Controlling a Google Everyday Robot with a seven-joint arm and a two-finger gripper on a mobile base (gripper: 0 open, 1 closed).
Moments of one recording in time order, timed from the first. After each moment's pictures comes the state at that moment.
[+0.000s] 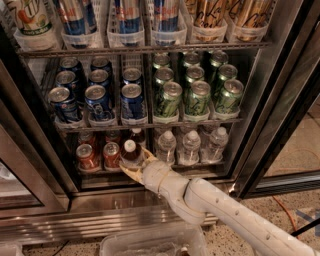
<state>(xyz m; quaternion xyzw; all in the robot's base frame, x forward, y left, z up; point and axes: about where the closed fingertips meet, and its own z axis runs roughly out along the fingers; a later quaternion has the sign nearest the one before) 0.581 0.082 0.648 -0.35 0.61 0.25 0.66</state>
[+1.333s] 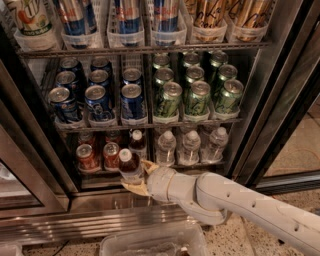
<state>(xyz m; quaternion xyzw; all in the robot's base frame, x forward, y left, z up) 0.517 0.079 0.655 -0.44 0.65 0.28 0.56</state>
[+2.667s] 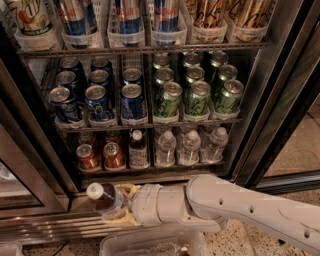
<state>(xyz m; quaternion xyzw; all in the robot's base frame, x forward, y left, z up) 0.409 0.118 0.675 -0.57 0.60 0.31 0.47</state>
